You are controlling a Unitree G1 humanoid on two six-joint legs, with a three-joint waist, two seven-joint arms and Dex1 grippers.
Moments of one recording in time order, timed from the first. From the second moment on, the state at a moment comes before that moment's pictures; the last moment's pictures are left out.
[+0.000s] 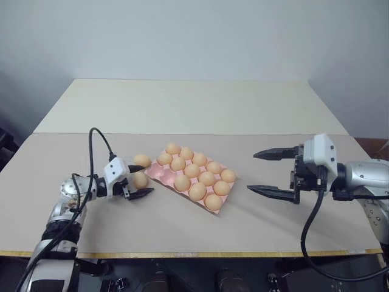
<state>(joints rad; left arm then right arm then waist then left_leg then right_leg) -0.53 0.63 0.01 0.68 -0.15 -0.27 -1.18 -0.30 -0.91 -0.18 -0.41 0.61 0.44 1.10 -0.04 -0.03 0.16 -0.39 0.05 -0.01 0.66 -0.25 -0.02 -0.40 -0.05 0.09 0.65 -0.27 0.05</state>
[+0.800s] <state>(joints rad) -0.52 0.60 -0.01 0.25 -0.33 0.06 -1.26 -0.31 -0.91 -0.17 -0.41 0.61 0.45 1.09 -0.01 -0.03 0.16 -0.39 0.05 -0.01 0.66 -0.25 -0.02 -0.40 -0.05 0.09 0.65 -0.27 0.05</state>
